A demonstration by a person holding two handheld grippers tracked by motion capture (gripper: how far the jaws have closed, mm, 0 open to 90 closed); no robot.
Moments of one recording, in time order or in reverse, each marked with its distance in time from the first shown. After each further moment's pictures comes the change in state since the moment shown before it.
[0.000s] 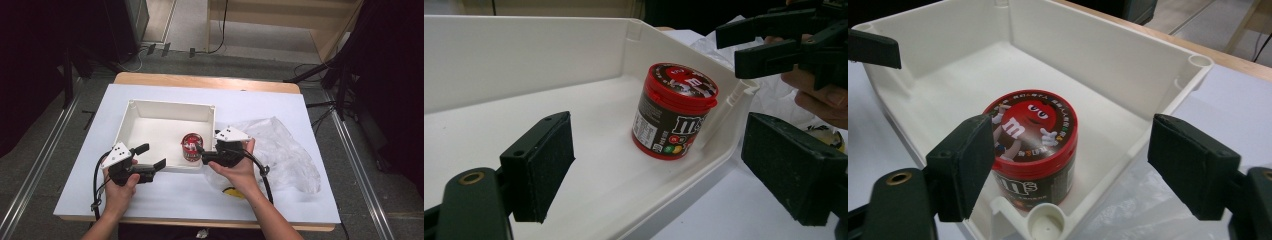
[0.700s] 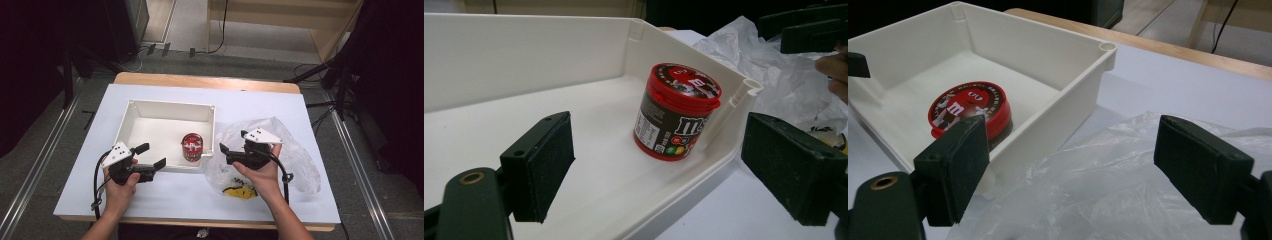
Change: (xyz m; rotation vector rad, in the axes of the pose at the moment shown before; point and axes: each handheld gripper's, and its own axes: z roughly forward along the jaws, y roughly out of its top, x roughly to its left) left arm 0.001 0.000 0.002 -0.001 0.003 -0.010; right arm -0.040 -0.013 -0.049 -0.033 -0.074 0.091
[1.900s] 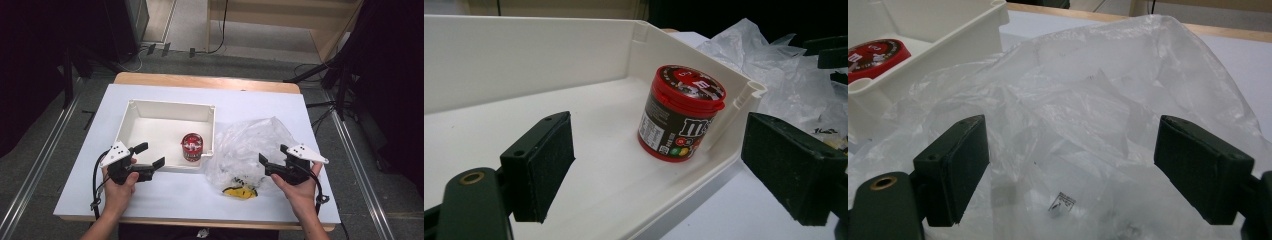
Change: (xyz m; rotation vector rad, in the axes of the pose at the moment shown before) left arm 0.003 0.000 -0.001 -0.007 0.006 -0.002; right arm -0.062 -0.050 -0.069 0.016 -0.164 0.096
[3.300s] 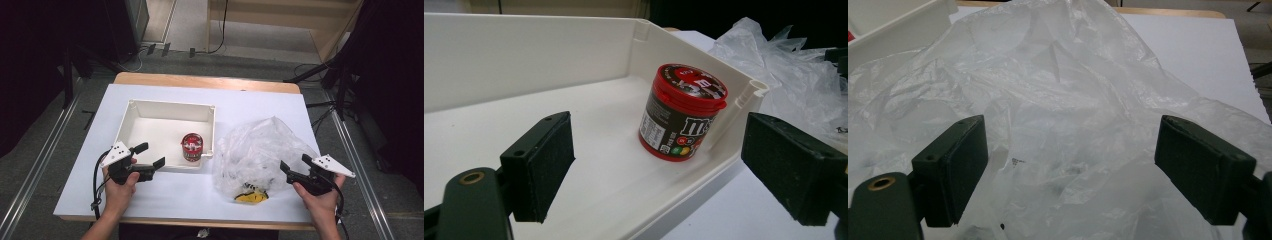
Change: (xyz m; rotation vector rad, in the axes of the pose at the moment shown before) left arm 0.000 -0.001 0.001 0.005 0.006 0.002; right arm -0.043 -0.028 -0.034 -0.015 -0.071 0.063
